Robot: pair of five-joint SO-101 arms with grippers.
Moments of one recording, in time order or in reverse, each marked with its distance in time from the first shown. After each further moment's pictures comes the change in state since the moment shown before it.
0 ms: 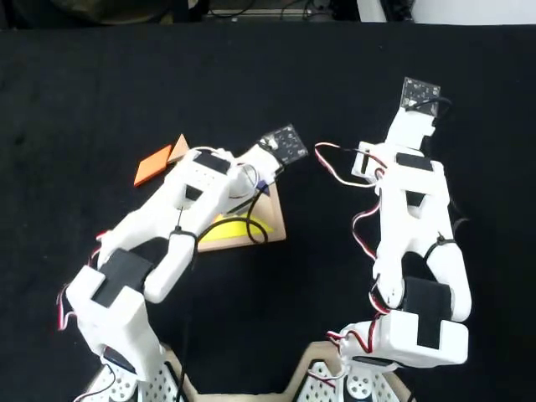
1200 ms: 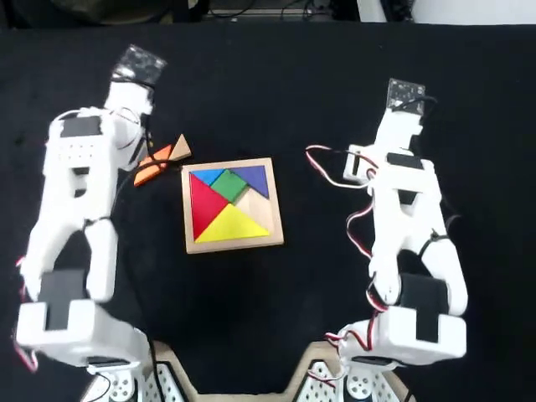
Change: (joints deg) left arm -29.7 -11.0 -8.9 9.9 4.7; right arm -2.3 2.3 0.3 0.0 1.8
